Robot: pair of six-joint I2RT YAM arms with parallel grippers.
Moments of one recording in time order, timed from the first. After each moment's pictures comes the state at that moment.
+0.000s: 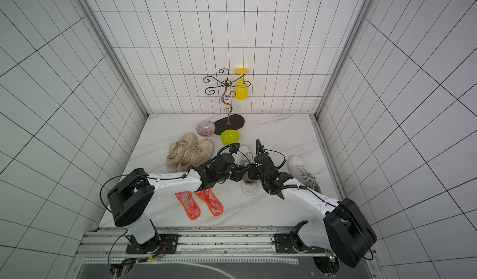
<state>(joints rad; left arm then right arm) -0.91 1.72 0.99 0.07 -0.06 -0.49 0.61 1.25 0.63 -0.07 0.12 0.45</state>
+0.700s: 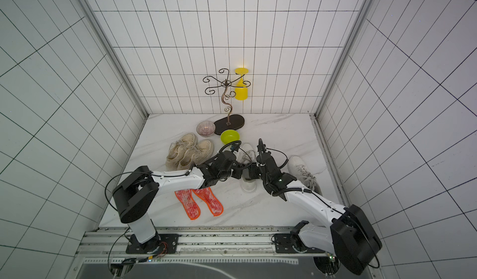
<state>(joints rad) -0.90 1.76 1.04 0.06 -0.06 -0.51 0.62 1.17 0.63 -0.10 0.11 0.44</state>
